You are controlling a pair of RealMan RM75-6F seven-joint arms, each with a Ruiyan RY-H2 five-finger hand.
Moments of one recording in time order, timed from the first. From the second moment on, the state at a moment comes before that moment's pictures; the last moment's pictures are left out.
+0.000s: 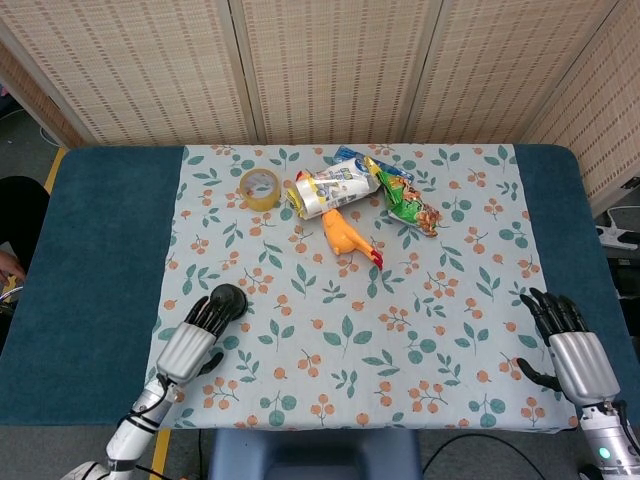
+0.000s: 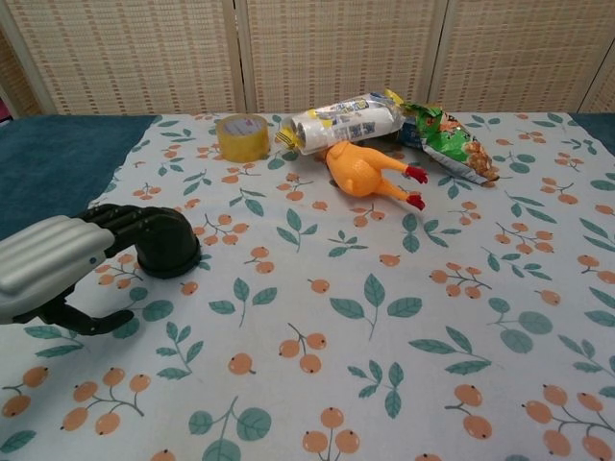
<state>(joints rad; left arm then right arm) -0.37 -1.67 -0.05 -1.29 1.61 1.19 0.30 0.08 -1.08 0.00 -1.67 -1.56 1.44 -0.04</state>
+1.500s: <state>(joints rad) -0.50 -2.06 -0.07 -0.51 1.61 1.39 0.14 0.09 -1.06 0.00 -1.69 -1.55 1.42 -0.02</state>
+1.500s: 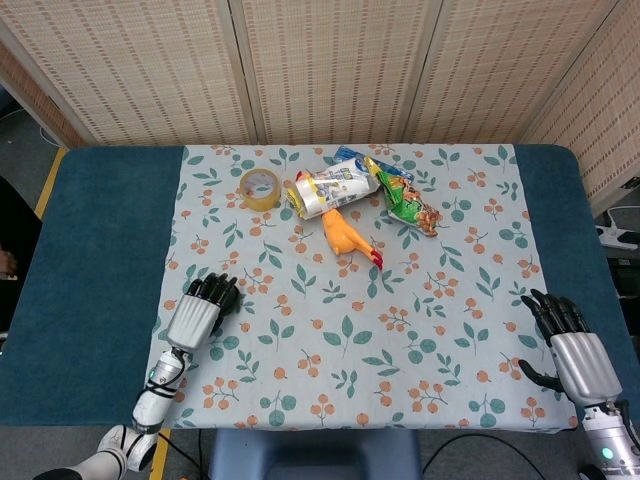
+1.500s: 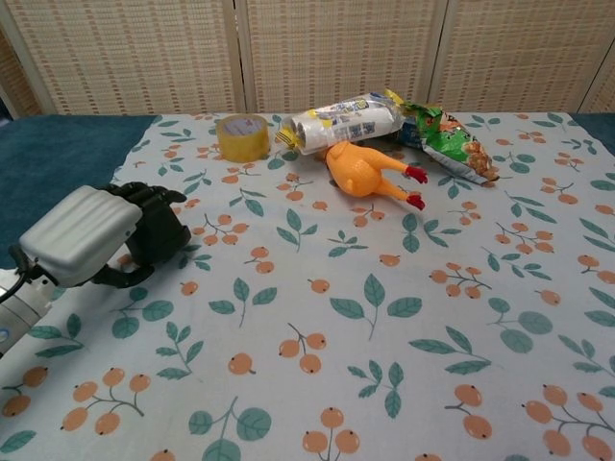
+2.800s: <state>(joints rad) -0.52 -2.01 0.00 -0.47 1.63 1.70 -0.26 0.11 -1.06 -0.03 -1.72 -1.56 1.35 -0.04</state>
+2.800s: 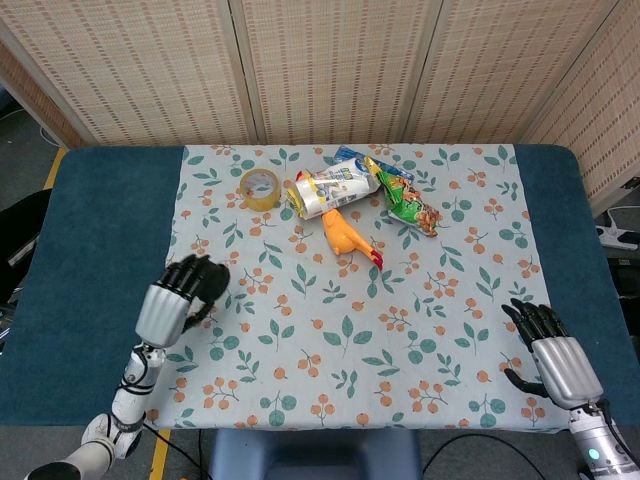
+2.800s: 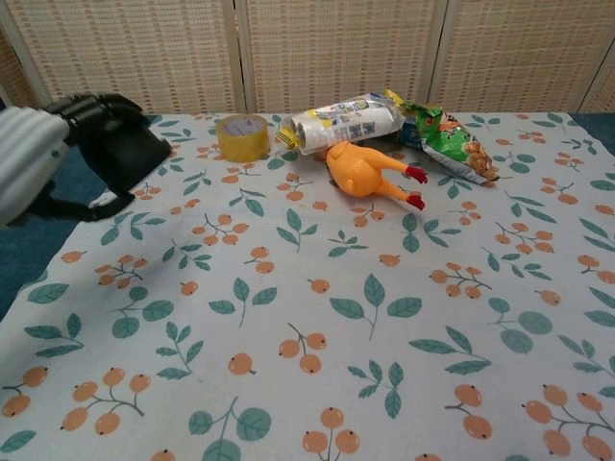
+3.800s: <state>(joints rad) -0.51 -1.39 -0.42 -1.46 1.08 0.57 -1.83 0.11 -1.06 -0.03 -1.72 -1.56 1.35 -0.05</state>
